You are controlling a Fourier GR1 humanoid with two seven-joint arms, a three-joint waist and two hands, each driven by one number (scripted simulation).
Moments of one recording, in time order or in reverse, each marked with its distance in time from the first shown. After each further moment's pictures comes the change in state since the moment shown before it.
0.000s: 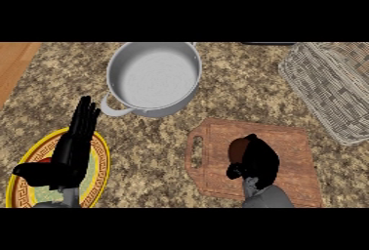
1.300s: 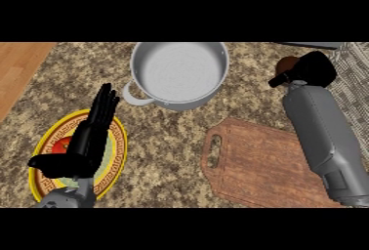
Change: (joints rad) left arm -0.100 -0.038 -0.057 -0.015 -0.030 -0.038 0.034; right arm -0.692 -0.210 -0.519 0.645 0.087 -0.185 -0.112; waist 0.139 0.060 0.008
